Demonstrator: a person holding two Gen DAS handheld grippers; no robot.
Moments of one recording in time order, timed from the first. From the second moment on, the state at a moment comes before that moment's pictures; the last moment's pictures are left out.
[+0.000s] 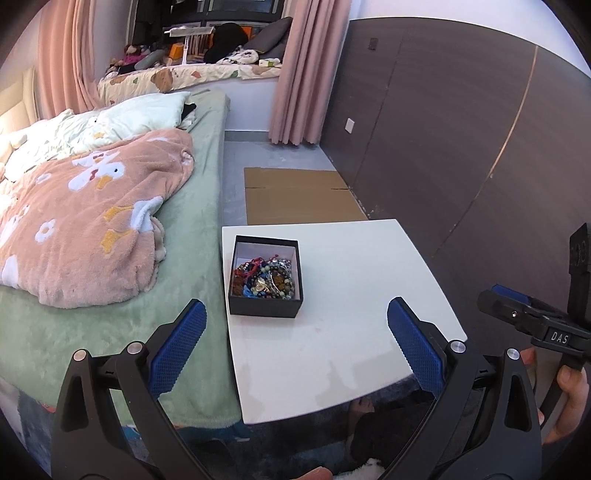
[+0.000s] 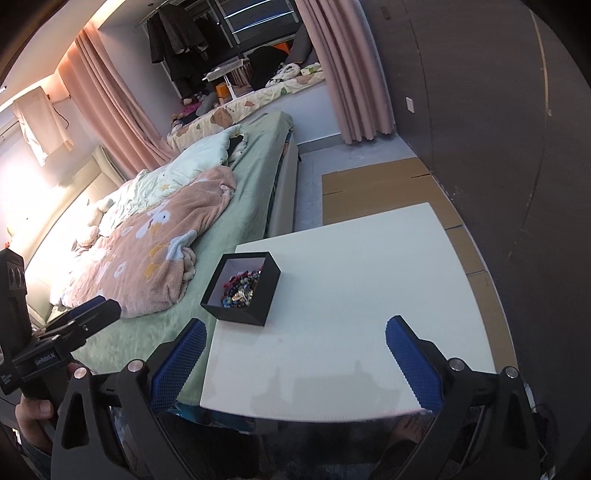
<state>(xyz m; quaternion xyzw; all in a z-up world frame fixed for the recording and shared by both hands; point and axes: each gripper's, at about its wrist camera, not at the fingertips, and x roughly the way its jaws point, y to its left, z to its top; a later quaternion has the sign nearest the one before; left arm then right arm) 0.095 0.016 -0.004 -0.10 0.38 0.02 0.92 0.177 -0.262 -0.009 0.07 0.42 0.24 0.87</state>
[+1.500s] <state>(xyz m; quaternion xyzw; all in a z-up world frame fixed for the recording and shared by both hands) 0.026 -0.022 0.023 -0.07 0.36 -0.01 0.93 0.090 -0.321 0.021 0.07 0.38 0.23 0.89</state>
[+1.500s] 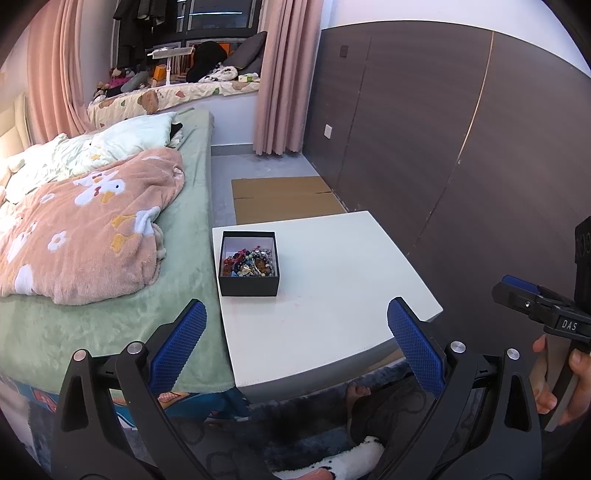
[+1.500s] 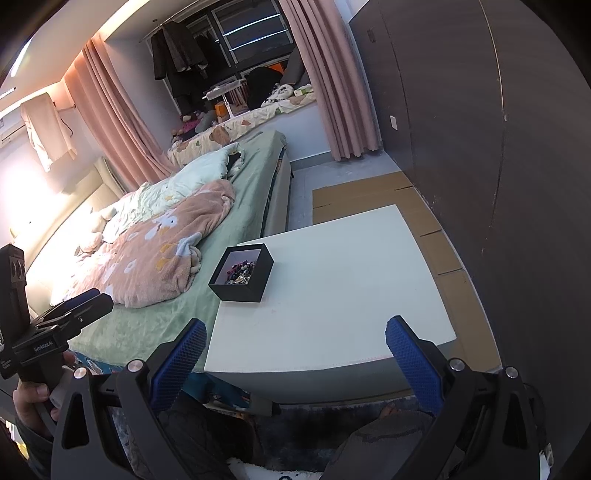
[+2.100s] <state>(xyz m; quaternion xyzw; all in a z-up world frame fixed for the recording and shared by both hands) 0.021 -0.017 0.027 -0.08 0.35 0.00 0.93 0.083 -0.325 0.031 0.07 0.38 0.23 0.89</state>
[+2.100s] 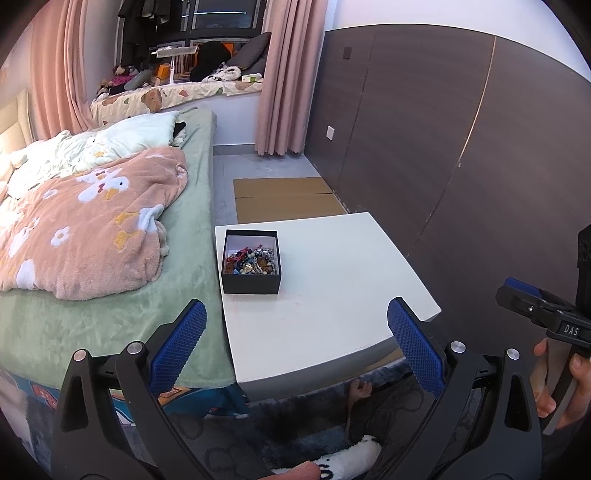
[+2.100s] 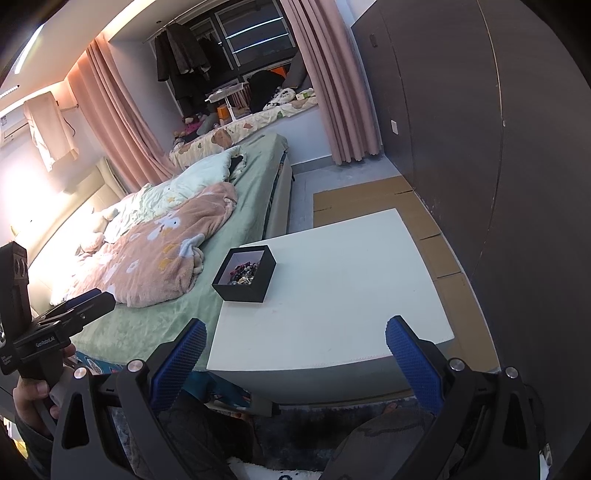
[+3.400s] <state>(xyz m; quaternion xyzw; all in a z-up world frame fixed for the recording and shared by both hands) 0.019 -0.021 0.024 -0.07 0.34 0.00 0.94 0.093 -0.321 0.020 0.07 0.39 0.22 0.89</state>
